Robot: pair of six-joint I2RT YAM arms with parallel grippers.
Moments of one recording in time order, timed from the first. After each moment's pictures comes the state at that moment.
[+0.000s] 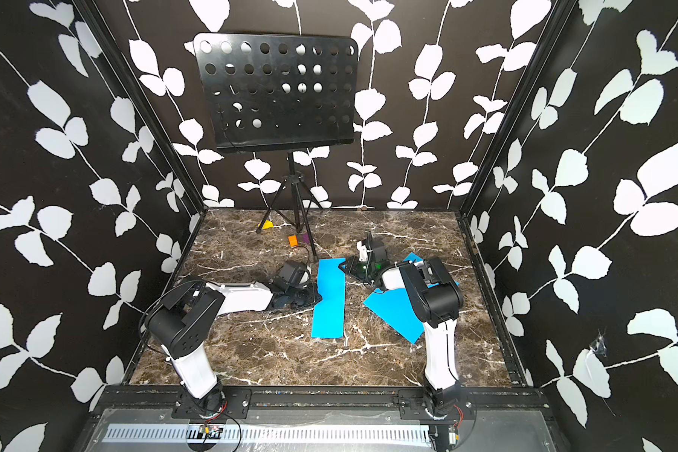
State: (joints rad) left arm -0.66 1.79 0.86 -0.02 0.27 -0.78; right arm 0.39 2.08 1.06 0.36 -0.54 0.78
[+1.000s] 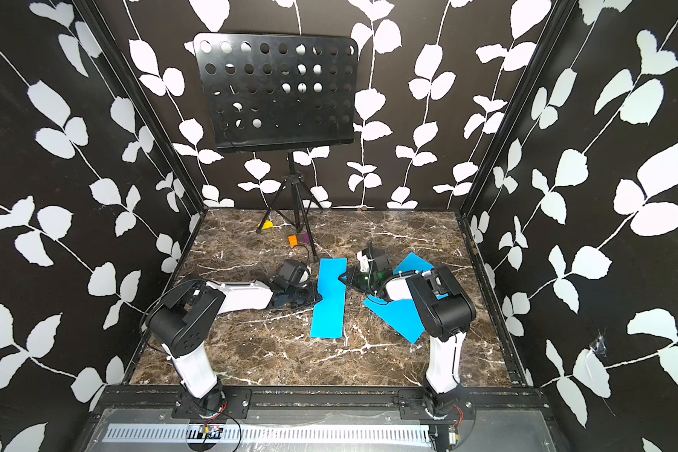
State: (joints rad) left arm -0.65 1.80 0.87 -0.02 0.30 -0.79; right arm 0.43 1.90 0.86 0.32 -0.54 0.78
